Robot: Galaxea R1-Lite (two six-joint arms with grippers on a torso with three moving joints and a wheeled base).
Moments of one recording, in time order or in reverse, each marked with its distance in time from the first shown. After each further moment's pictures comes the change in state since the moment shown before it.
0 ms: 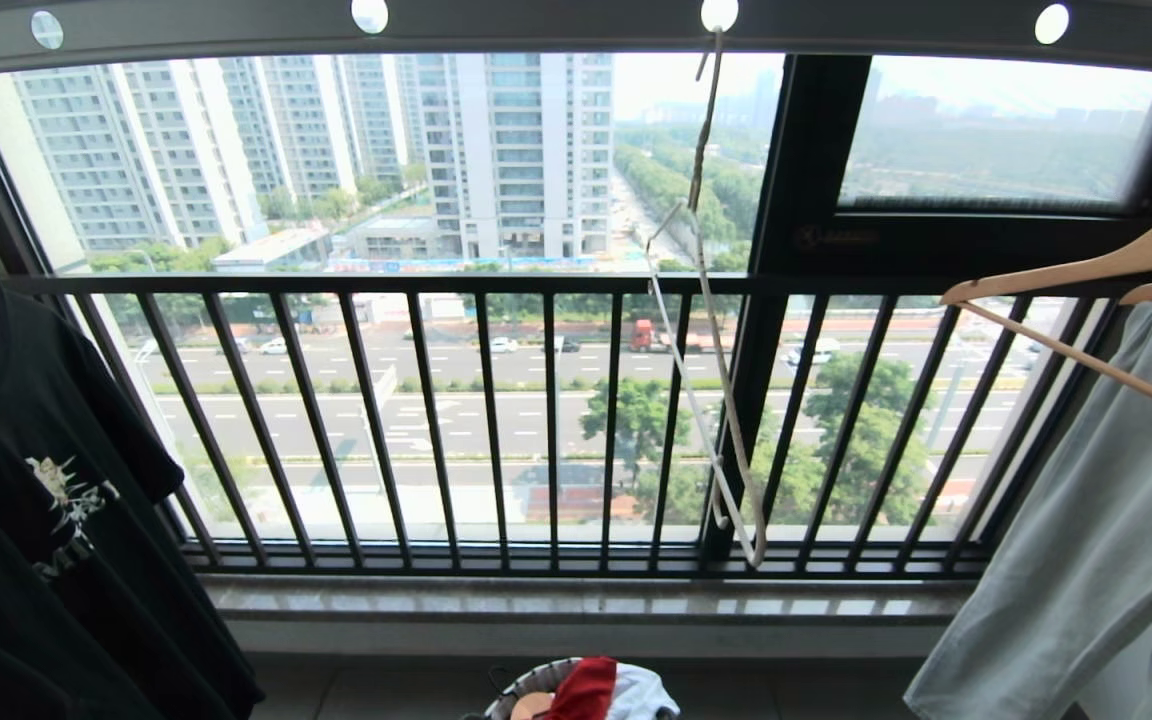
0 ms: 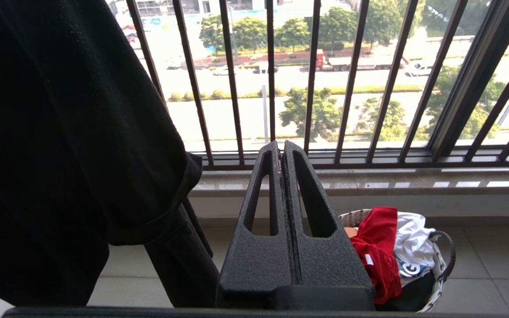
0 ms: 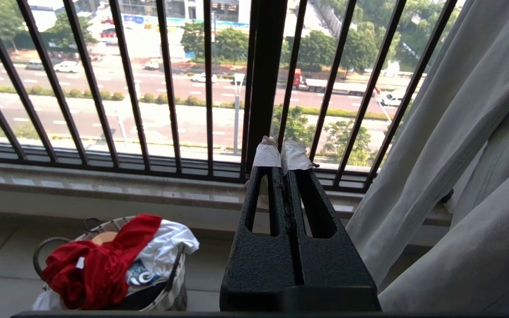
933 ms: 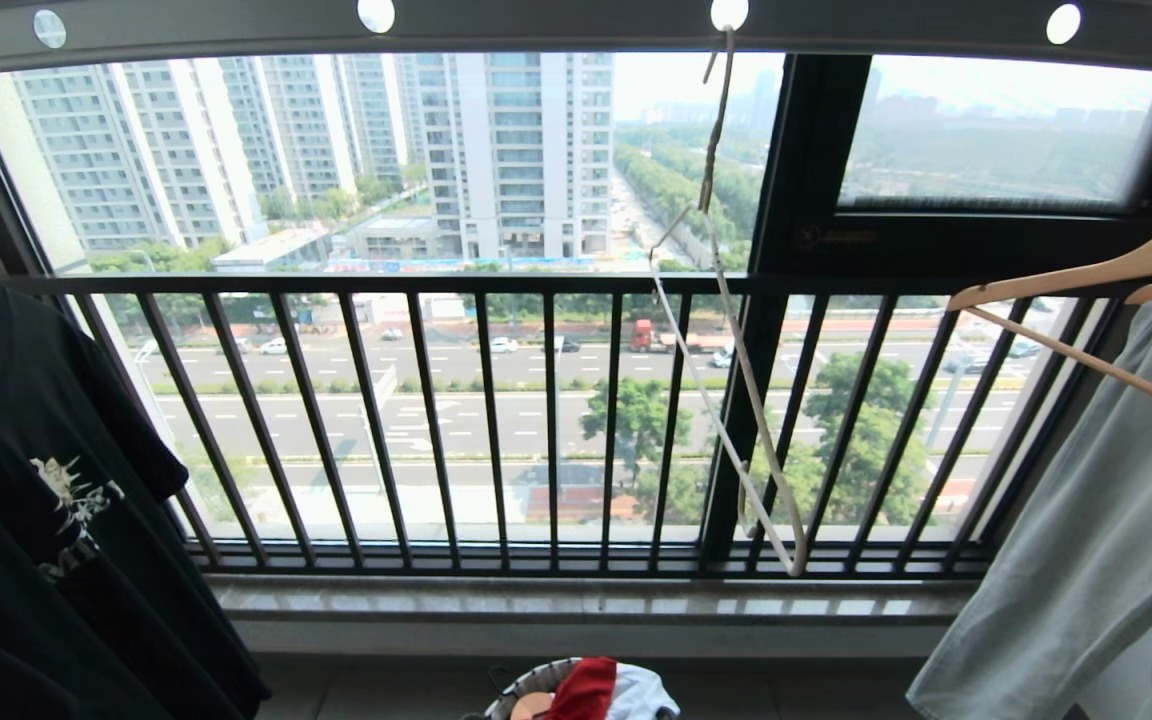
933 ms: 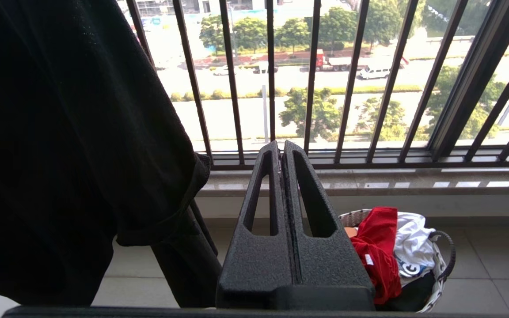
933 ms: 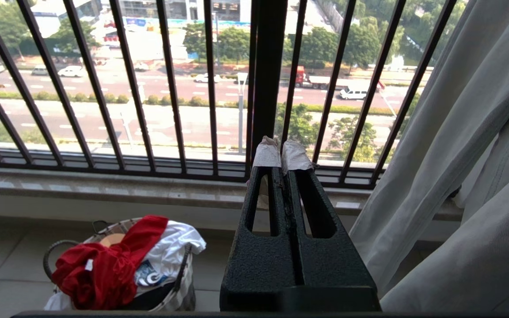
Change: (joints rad) left arm 0.000 0.000 0.000 0.000 0.000 0.000; right arm 0.000 0.000 -0.001 0.003 -0.002 0.031
